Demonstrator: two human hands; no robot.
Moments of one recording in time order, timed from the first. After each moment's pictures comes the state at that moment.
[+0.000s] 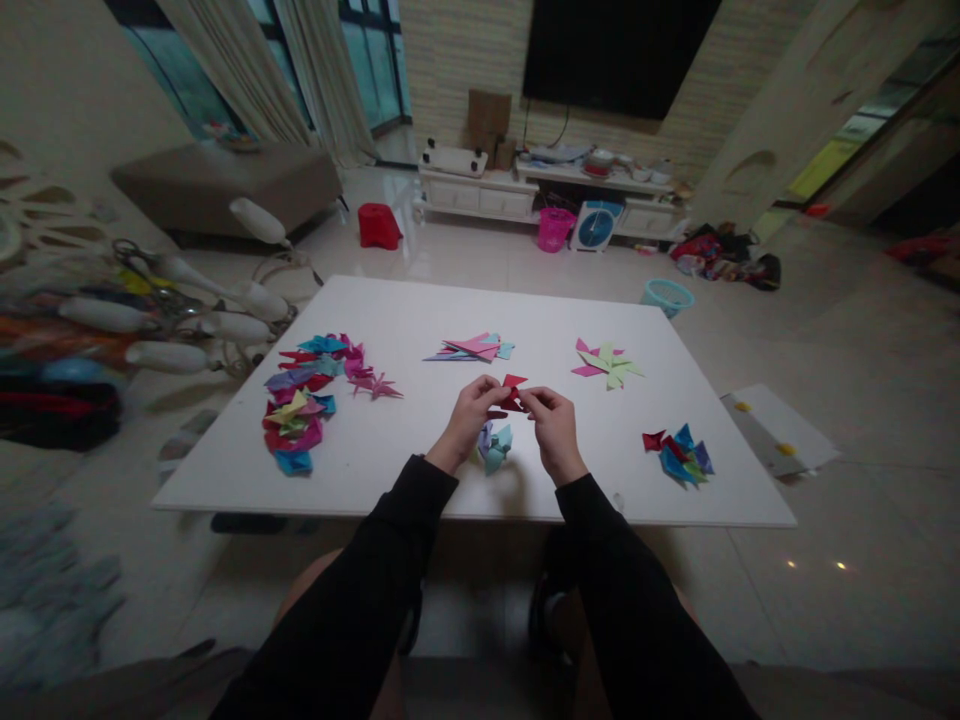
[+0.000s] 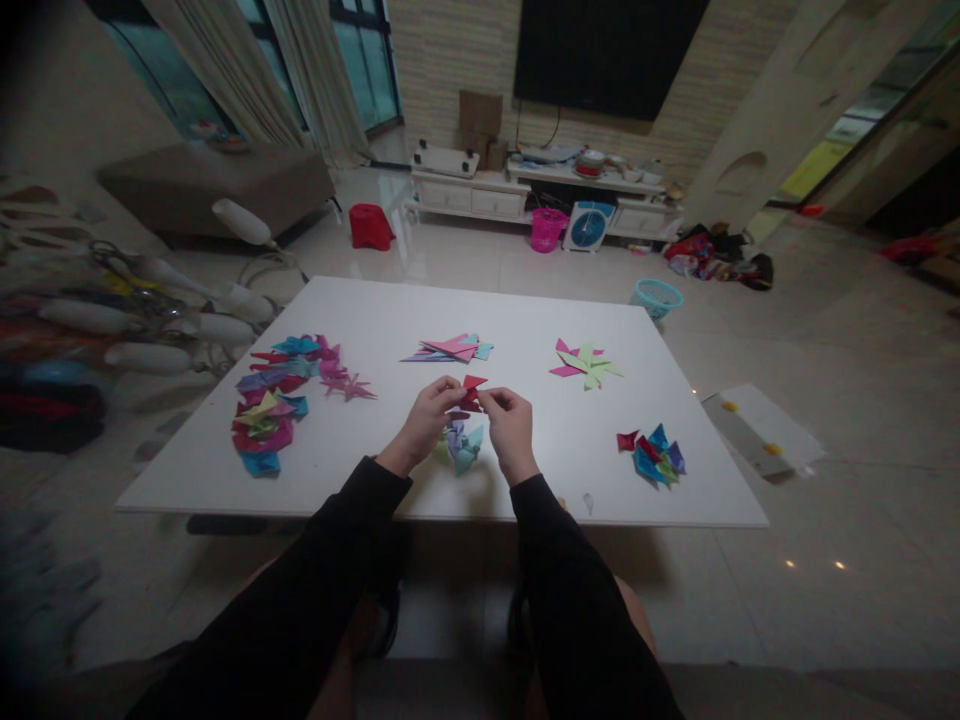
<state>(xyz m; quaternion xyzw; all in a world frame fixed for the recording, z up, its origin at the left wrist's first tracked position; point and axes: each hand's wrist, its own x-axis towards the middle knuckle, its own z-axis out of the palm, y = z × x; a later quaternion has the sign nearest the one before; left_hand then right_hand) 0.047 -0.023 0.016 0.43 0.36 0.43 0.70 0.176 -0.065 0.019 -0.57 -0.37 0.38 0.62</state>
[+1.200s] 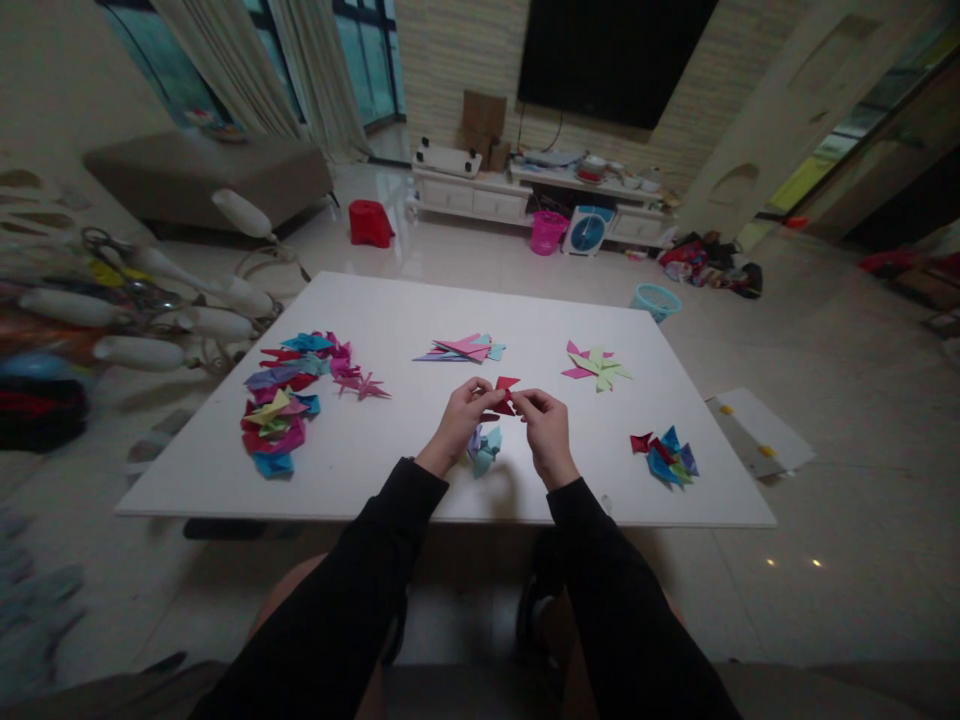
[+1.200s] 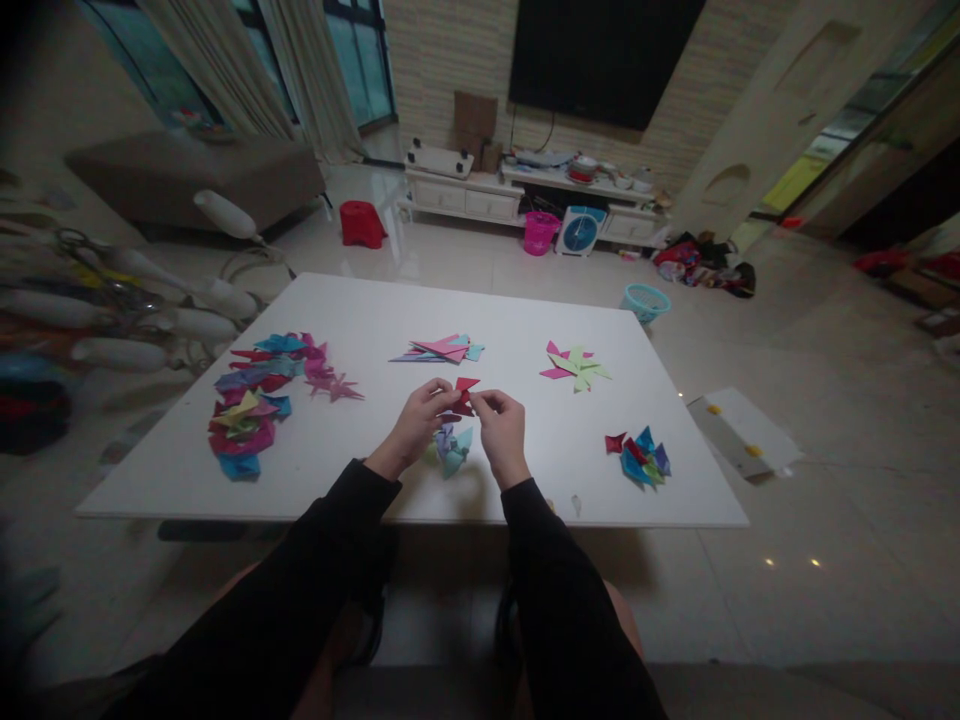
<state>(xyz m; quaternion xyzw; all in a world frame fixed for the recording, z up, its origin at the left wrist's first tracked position) 0.051 -0.025 0.015 0.44 0.36 0.43 0.70 0.181 -0.066 0.019 -0.58 -0.38 0.37 0.62</state>
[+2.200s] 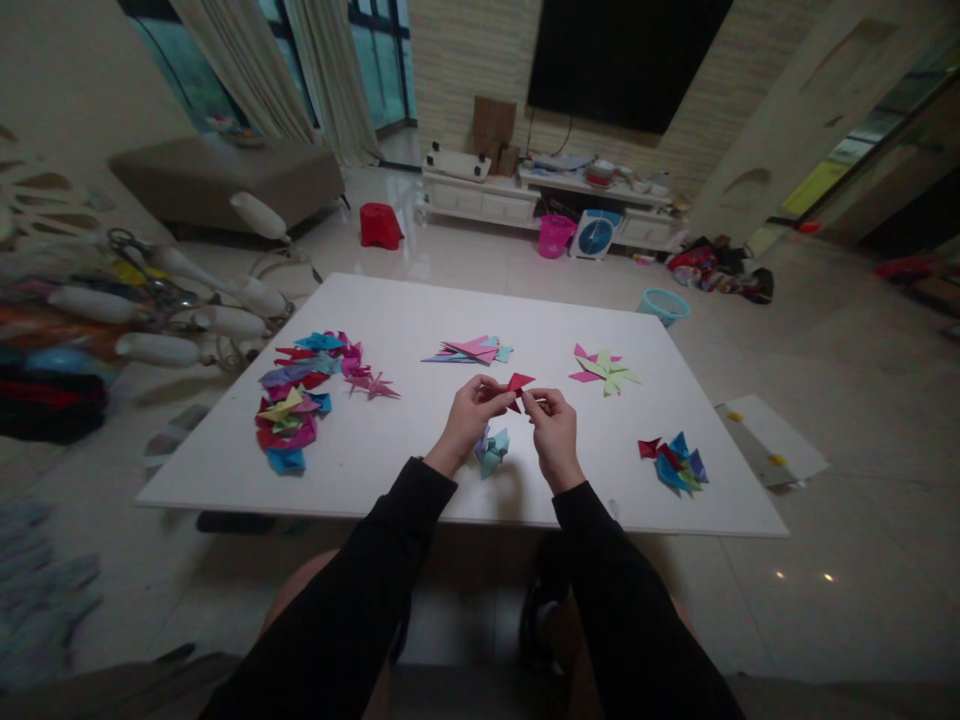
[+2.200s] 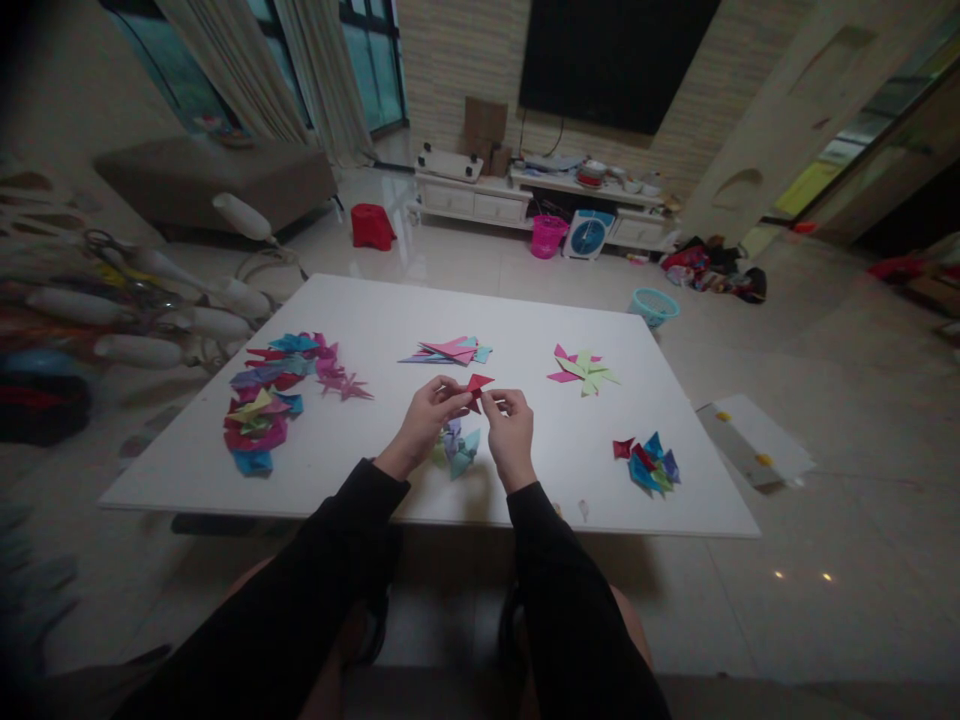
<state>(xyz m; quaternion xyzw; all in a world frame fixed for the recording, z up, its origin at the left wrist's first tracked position) 0.051 -0.024 0.016 0.42 0.35 0.48 0.68 0.183 -0.064 0.007 -0.60 -0.43 0.28 0.62</state>
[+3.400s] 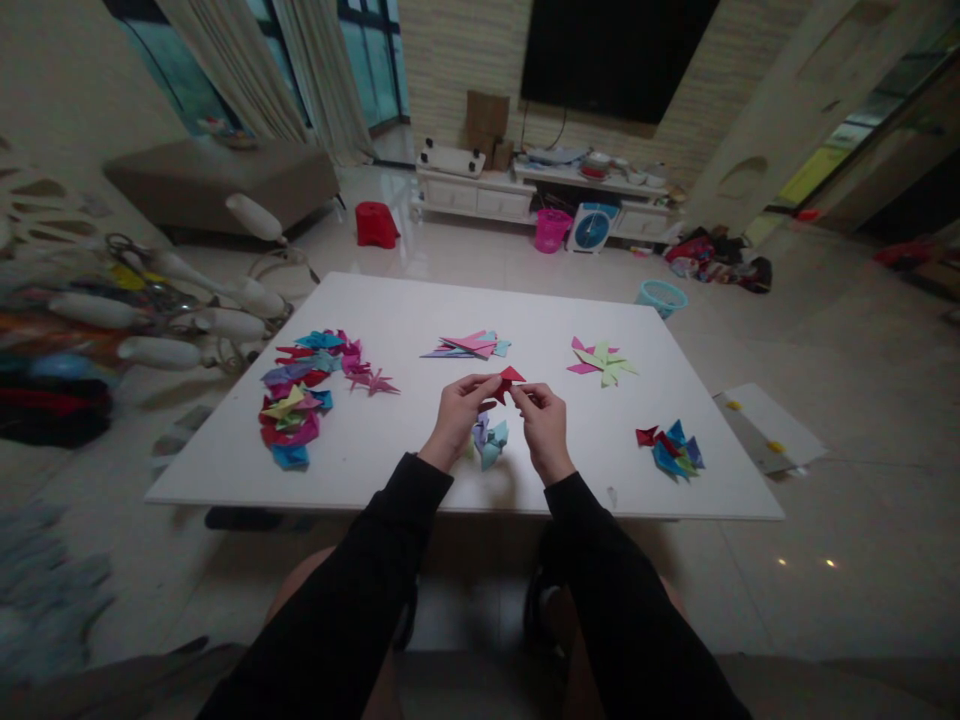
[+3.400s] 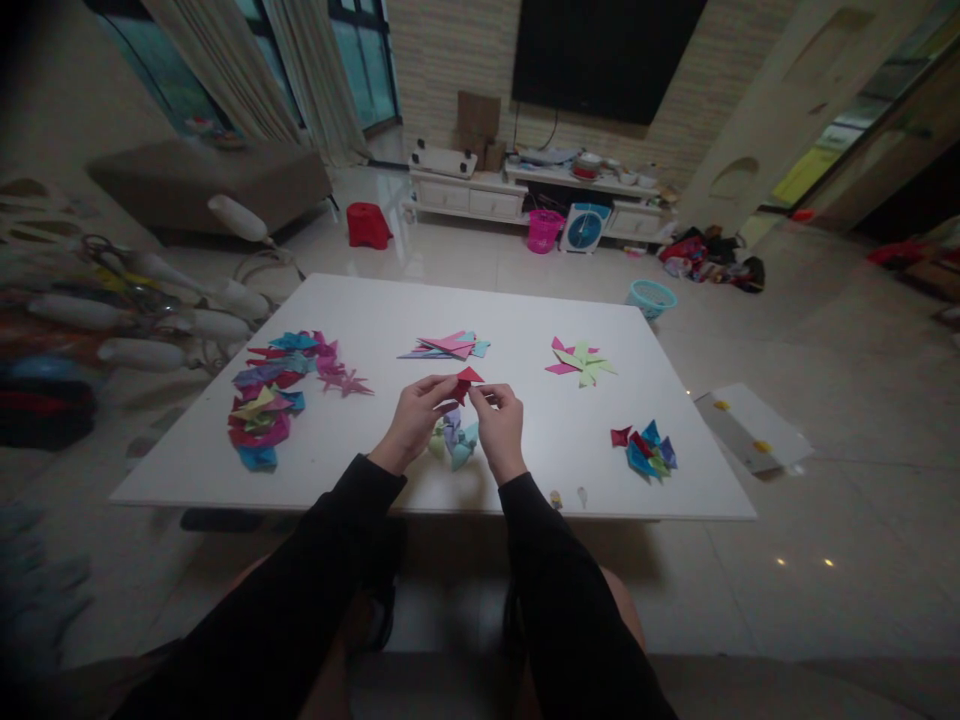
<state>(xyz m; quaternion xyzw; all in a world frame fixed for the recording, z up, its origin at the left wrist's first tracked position) 0.043 -0.030 0.019 0.39 0.37 0.50 0.68 0.169 -0.069 0.010 -0.59 -0.41 0.32 0.62</state>
